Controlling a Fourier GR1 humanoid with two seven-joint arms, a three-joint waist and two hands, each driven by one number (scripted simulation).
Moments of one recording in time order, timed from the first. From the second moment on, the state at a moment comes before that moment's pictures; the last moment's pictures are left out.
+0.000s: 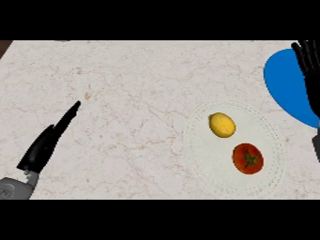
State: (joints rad) left arm -0.13 0.54 -0.35 -1.35 0.05 0.10 -0.07; right arm -0.39 -0.45 -0.02 -1.44 -0.26 -0.06 -0.10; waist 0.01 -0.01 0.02
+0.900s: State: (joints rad) left arm -0.06 0.41 -0.17 -1.34 0.23 0.13 -0.16; right arm -0.05 -0.05 0.28 -1.57 0.34 -0.97 -0.19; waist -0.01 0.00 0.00
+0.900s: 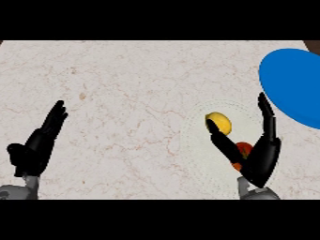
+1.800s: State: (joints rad) left arm -0.06 0.39 -0.14 -1.31 0.23 0.11 -0.18; right arm 0.52 0.00 0.41 -1.79 0.98 -0.90 0.30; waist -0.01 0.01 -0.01
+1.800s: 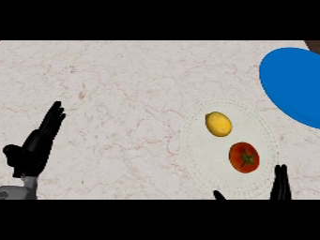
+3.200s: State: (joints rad) left arm -0.06 0.32 -0.06 -1.30 0.14 0.04 -0.17; right arm 0.19 -0.01 0.34 -1.84 1.20 -0.27 1.00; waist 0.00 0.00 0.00
